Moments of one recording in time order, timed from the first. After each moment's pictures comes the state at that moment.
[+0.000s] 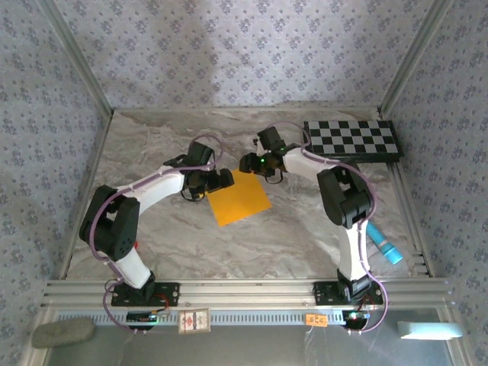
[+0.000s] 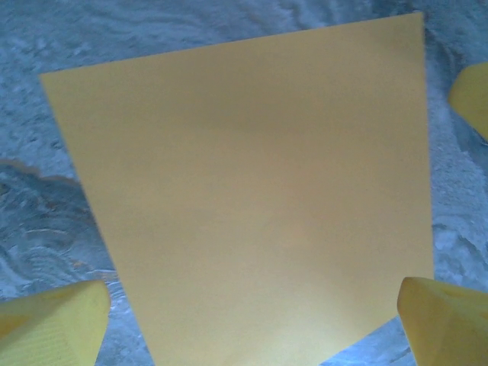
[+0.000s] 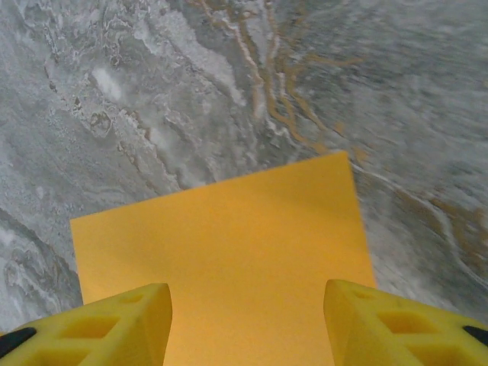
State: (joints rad) left arm -0.50 1.67 1.08 -0.48 0.16 -0.76; right arm 0.51 2.09 1.49 -0.35 -0.31 0.53
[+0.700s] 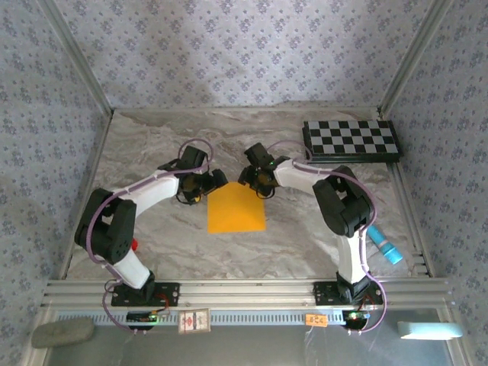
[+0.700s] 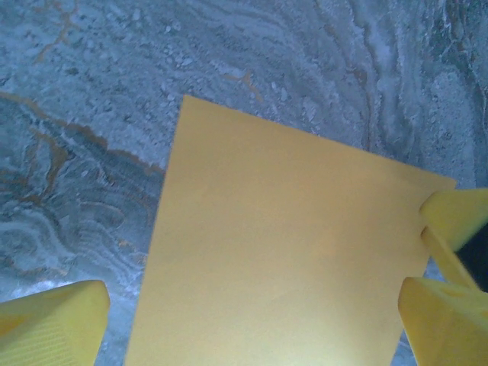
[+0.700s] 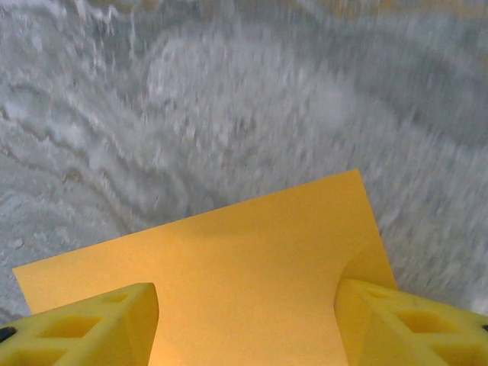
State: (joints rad) left arm -0.46 1.63 1.00 -0.45 0.16 -0.88; right arm 0.66 1.99 1.34 -0.42 -0.05 1.04
